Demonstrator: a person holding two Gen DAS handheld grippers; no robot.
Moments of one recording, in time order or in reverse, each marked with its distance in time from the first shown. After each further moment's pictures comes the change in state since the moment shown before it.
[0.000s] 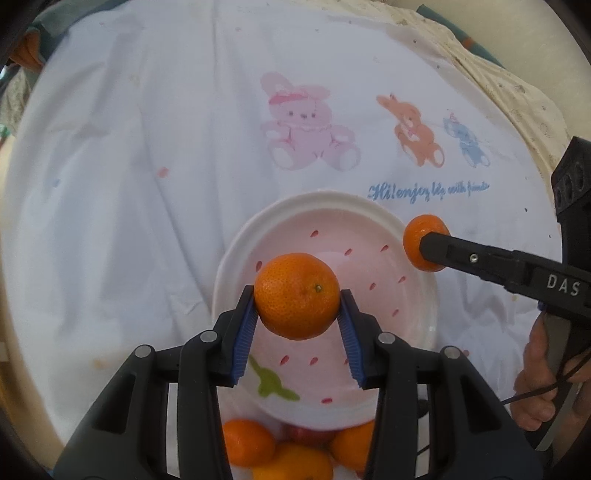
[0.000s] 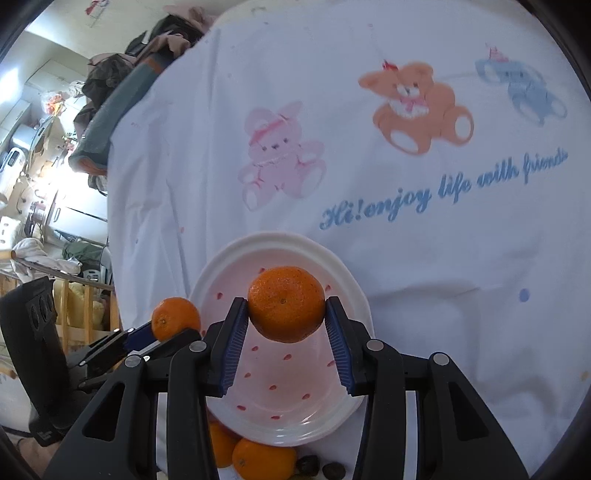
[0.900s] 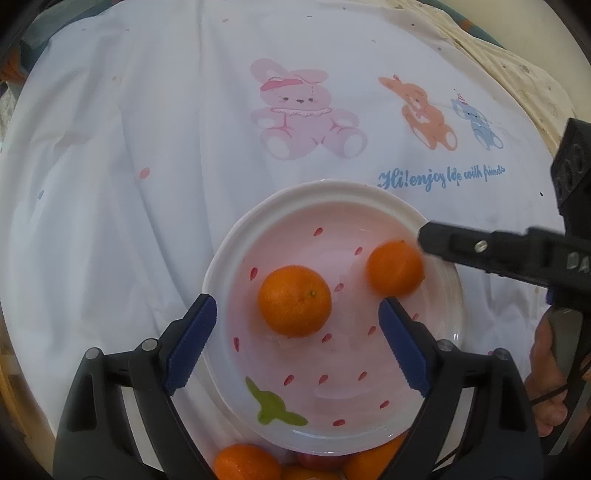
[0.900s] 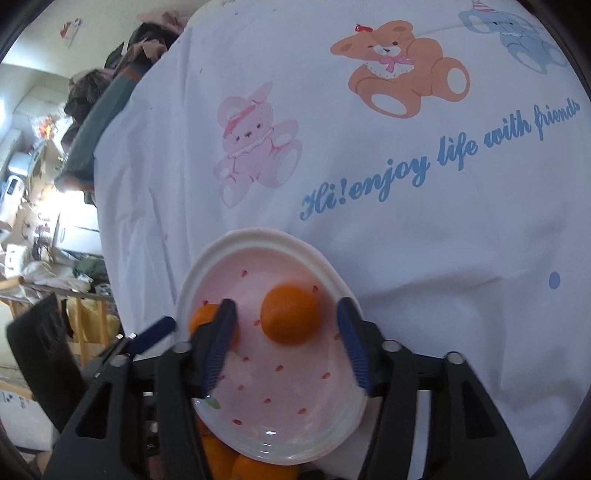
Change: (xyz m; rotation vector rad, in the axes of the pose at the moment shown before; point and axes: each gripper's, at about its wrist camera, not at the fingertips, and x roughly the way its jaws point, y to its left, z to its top) left arm 0.022 -0.007 0.002 0.034 0.014 0.049; right arm 0.021 -0.025 0.002 0.108 0.026 0.052
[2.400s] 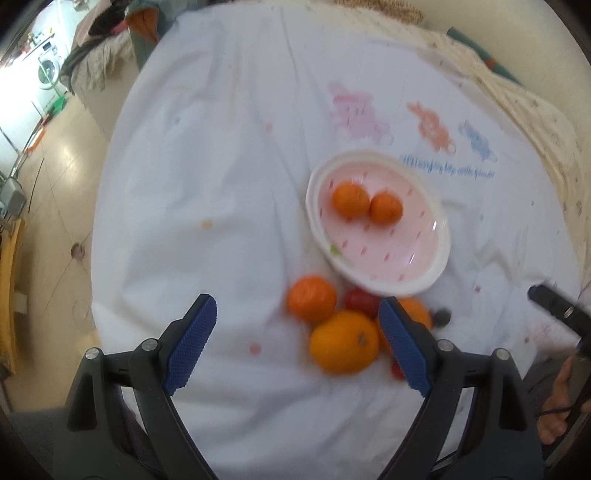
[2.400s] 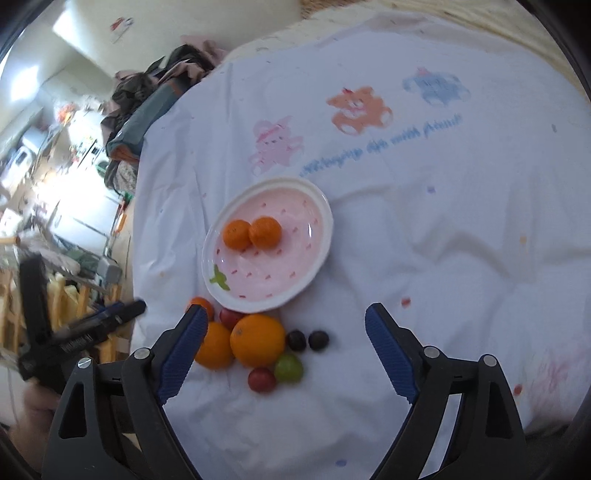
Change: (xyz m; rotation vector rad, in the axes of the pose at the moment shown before) left arm -0.116 0.041 -0.117 -0.134 -0.066 0.083; right arm -0.128 0.021 -0.149 -0.110 -0.196 -0.083
